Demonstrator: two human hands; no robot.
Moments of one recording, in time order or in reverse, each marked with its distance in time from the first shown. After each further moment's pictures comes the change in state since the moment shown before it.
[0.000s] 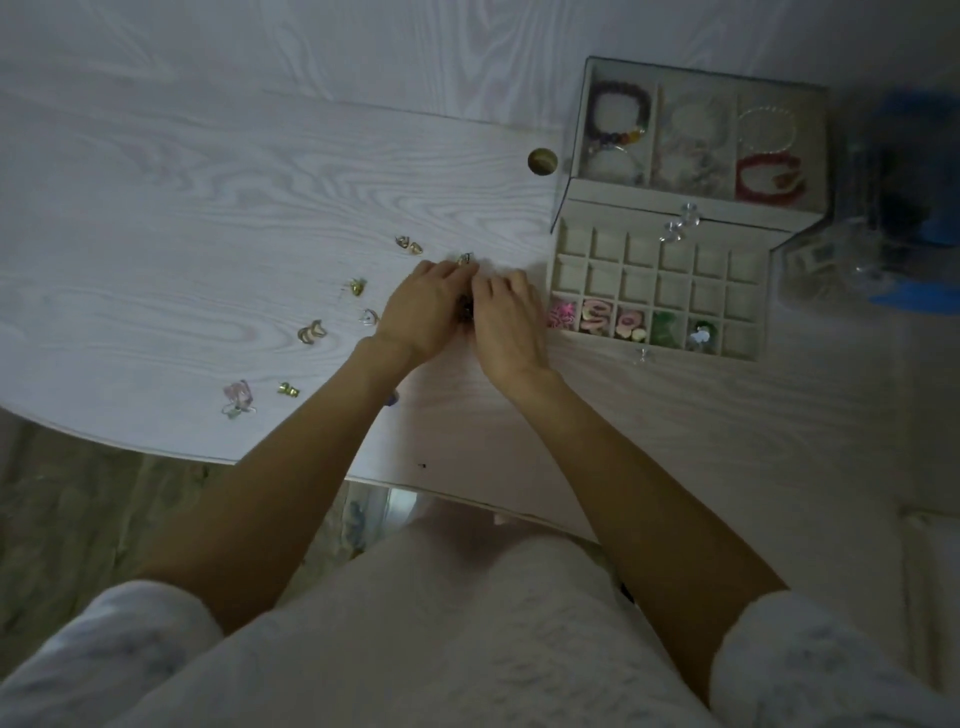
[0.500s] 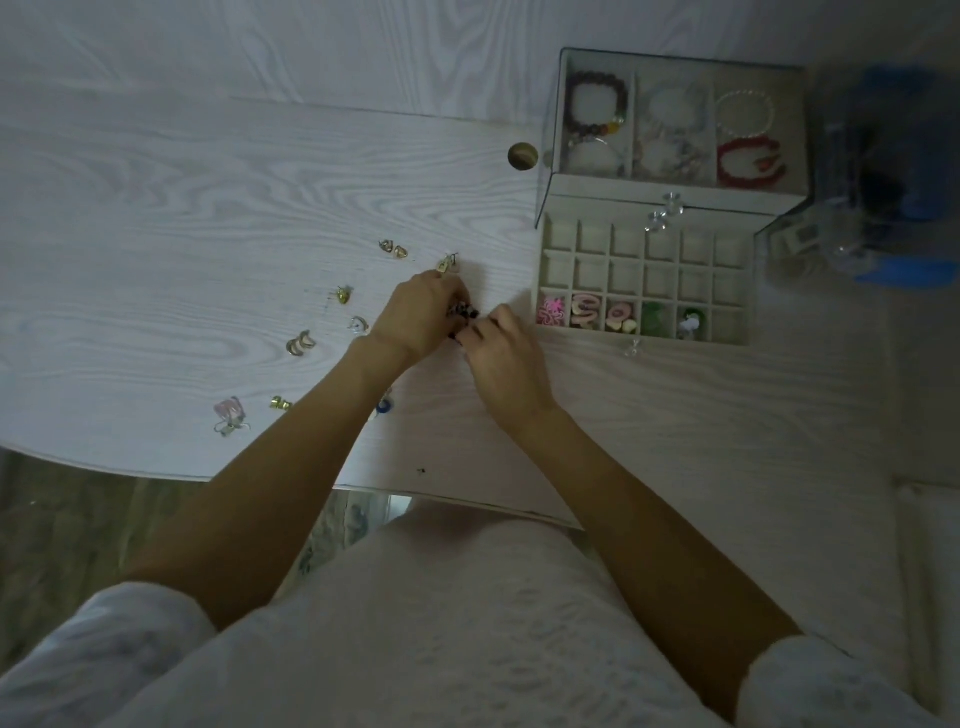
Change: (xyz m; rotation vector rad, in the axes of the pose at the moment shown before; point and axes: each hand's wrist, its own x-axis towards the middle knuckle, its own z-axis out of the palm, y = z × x) left_hand 0.003 0.011 -0.012 -0.133 -0.103 -0.060; right_hand -0.036 0.002 0.008 -0.046 0.099 -0.144
